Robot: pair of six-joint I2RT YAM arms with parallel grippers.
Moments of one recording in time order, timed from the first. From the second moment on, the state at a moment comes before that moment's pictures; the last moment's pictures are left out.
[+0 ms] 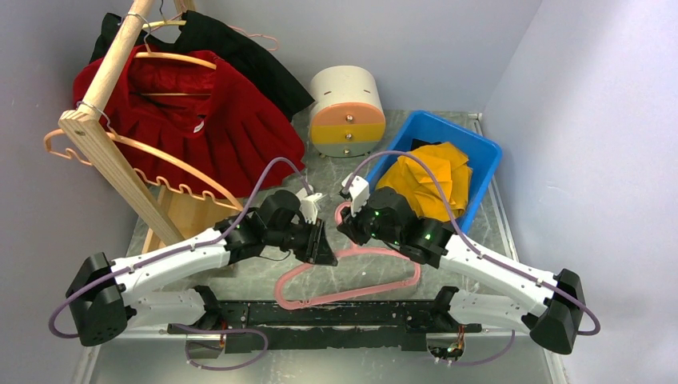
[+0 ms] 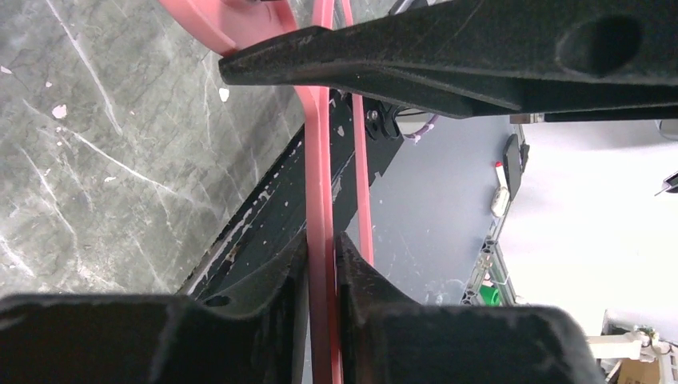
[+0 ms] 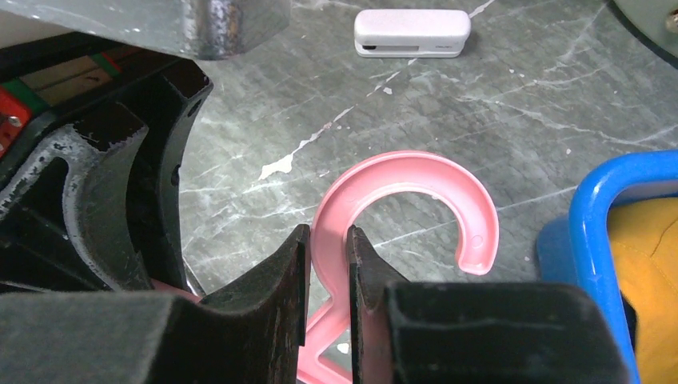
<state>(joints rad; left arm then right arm) -0.95 1.14 0.75 -0.21 0.45 -0.73 0.95 1.03 0.82 -0.30 0.01 0.06</state>
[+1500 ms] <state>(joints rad) -0.95 1.13 1.14 -0.44 0.08 -0.60 0.95 0.92 1.30 -0.68 0.26 0.38</state>
